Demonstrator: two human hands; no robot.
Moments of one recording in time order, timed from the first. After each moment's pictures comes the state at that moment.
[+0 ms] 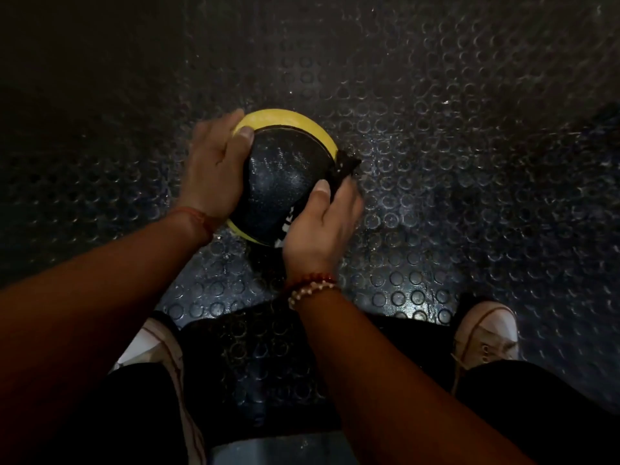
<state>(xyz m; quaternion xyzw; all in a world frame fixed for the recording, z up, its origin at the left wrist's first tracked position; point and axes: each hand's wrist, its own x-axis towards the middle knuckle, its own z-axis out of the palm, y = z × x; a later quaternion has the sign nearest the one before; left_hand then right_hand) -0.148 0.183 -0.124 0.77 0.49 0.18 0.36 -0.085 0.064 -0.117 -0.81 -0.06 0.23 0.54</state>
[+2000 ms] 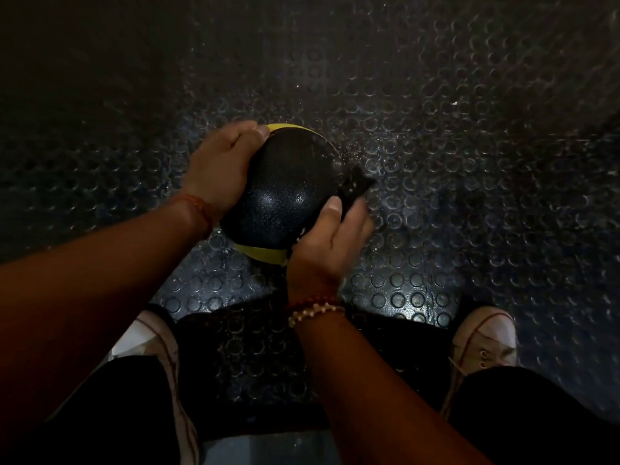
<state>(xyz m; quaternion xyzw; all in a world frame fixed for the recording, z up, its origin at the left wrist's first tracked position) -0.144 0.184 -0.123 0.72 0.49 0.15 0.48 -0.097 0.051 -0.132 -0.79 0.00 0.19 0.59</state>
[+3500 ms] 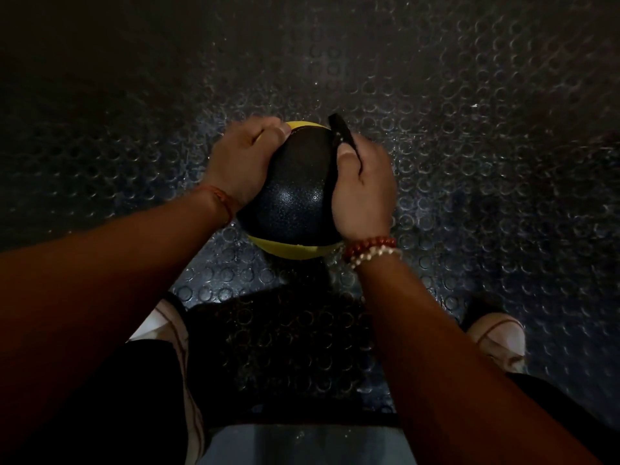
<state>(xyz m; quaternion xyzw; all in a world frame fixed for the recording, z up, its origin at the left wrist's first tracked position) -0.143 0.181 -0.125 0.68 0.50 0.18 0.50 -0.028 0.075 -0.115 -0.82 -0.28 0.23 0.44</state>
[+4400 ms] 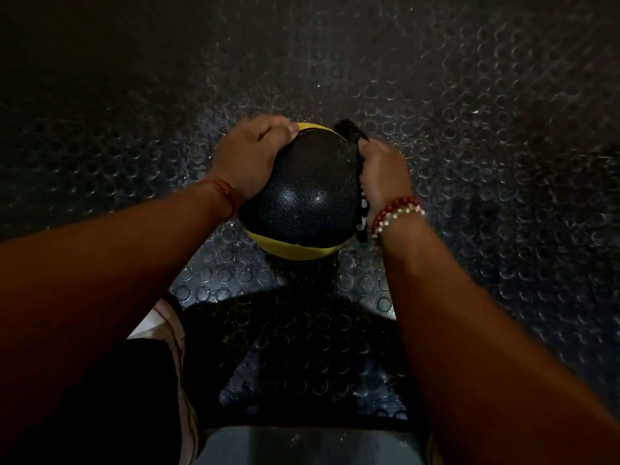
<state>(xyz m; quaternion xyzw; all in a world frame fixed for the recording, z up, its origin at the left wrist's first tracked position) -0.135 0.188 -0.122 0.70 0.50 0.13 0.50 0.017 0.094 -0.121 -0.78 -0.15 0.41 0.44</state>
